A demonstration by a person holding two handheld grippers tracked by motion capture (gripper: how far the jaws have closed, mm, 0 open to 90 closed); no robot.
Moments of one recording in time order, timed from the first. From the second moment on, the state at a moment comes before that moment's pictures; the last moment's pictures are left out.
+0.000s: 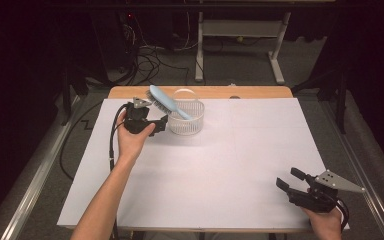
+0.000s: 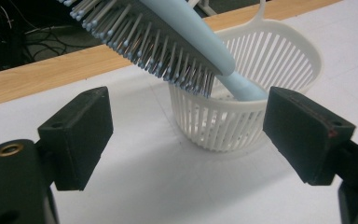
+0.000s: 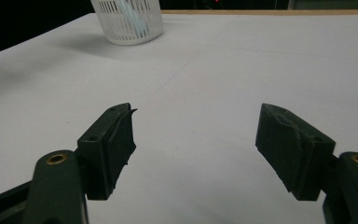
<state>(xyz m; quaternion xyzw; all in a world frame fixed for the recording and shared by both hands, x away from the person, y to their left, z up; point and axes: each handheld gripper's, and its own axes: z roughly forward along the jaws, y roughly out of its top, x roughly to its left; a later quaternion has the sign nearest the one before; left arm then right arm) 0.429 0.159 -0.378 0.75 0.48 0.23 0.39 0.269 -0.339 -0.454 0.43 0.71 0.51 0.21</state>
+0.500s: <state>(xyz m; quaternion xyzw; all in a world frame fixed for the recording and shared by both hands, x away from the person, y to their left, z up) 0.415 0.167 -0.377 0.75 0.48 0.24 0.40 0.268 -0.339 -0.454 0.43 0.71 0.51 0.21</state>
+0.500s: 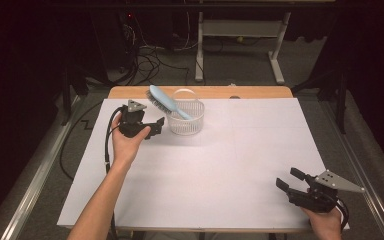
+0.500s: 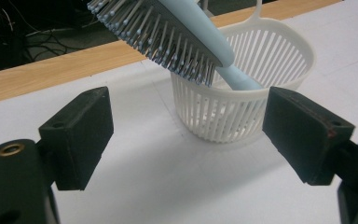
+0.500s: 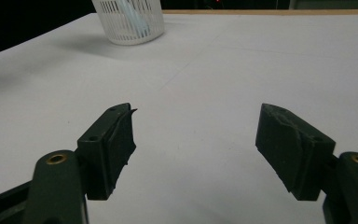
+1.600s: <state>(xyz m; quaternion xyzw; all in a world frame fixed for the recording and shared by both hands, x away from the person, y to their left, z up) 0.392 0.174 -0.373 0.74 0.46 0.23 0.42 0.269 -0.338 -0.455 0.43 0.71 0.51 0.21</state>
